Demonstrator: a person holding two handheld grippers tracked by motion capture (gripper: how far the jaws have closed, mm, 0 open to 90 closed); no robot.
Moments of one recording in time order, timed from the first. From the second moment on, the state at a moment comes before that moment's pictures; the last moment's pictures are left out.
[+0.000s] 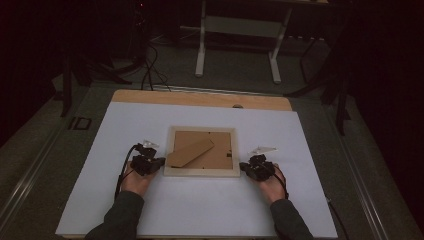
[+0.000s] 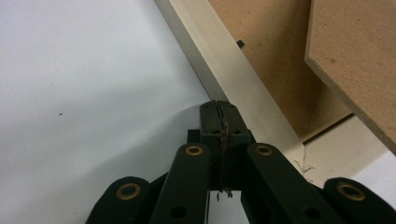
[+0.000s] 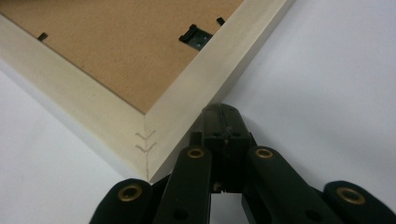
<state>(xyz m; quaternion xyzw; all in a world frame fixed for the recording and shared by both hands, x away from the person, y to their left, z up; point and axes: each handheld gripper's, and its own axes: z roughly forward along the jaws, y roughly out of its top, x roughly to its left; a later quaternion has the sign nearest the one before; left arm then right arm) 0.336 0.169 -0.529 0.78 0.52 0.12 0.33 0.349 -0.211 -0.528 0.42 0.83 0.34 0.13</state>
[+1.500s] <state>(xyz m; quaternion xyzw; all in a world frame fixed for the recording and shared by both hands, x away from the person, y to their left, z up) 0.325 0.181 -0.515 0.75 0.52 0.12 0.39 0.327 -0.241 -0.511 0.43 0.78 0.41 0.19</state>
